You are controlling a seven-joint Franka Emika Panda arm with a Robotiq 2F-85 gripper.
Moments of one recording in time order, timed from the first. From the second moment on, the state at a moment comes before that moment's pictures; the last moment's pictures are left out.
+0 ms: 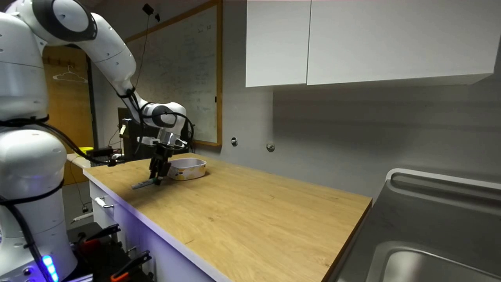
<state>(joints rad) 0.11 -0.04 0.14 -2.44 0.11 2.08 0.26</state>
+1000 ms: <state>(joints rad) 0.12 -0.04 0.12 -2.41 0.14 2.07 0.25</state>
